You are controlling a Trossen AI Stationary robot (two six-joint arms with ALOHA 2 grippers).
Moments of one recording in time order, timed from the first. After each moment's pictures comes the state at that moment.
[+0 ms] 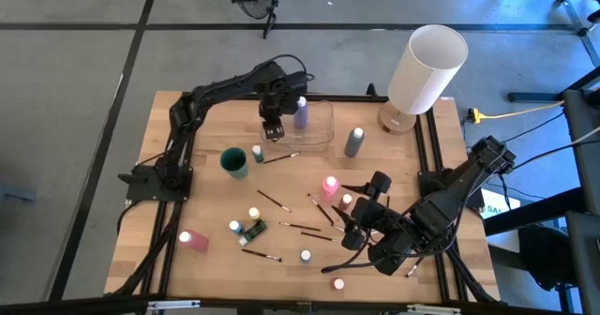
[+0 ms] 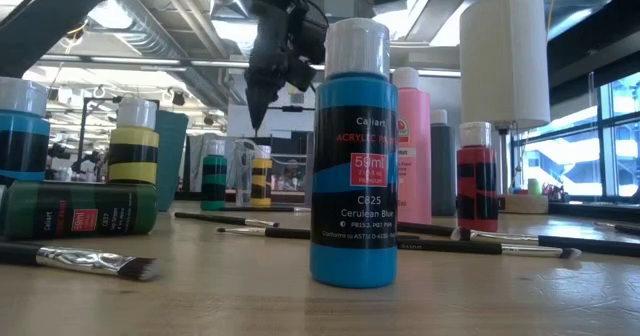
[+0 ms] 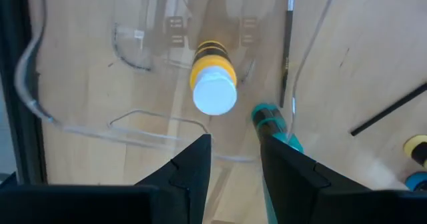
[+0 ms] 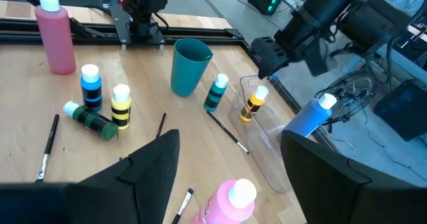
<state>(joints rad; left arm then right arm) 0.50 2.07 1.99 -1.57 0.01 0.22 0.72 1.63 1.60 -1.01 1.07 0.68</state>
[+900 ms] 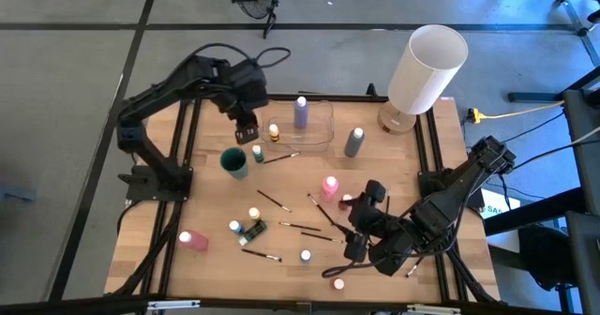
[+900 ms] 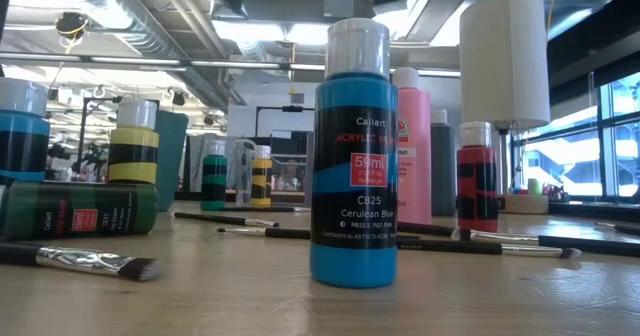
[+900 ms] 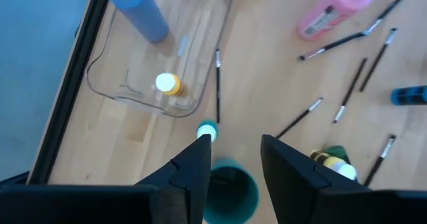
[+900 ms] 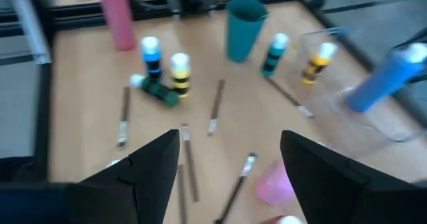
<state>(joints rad) 0.33 1.59 1.99 -1.57 0.03 -0.02 0.72 1.63 1.60 -0.96 0.81 0.77</state>
